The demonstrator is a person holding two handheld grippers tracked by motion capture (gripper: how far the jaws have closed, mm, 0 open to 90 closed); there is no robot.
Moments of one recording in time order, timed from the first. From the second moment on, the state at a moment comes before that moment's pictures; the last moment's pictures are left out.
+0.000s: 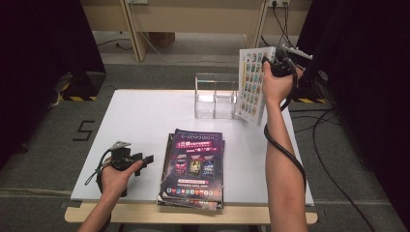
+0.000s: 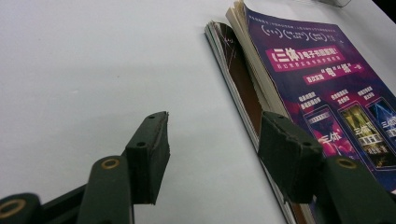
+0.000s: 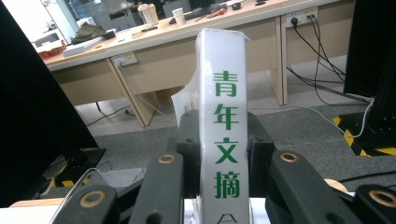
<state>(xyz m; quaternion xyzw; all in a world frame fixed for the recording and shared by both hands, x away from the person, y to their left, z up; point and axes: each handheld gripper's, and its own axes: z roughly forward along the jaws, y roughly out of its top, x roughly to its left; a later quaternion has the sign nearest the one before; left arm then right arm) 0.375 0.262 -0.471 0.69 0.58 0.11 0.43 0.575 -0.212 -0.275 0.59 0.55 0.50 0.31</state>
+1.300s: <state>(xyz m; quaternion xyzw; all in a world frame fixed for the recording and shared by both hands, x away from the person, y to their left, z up) 0.372 0.257 -0.471 0.69 0.57 0.11 0.43 0.510 -0.216 -0.294 0.54 0.59 0.50 0.32</state>
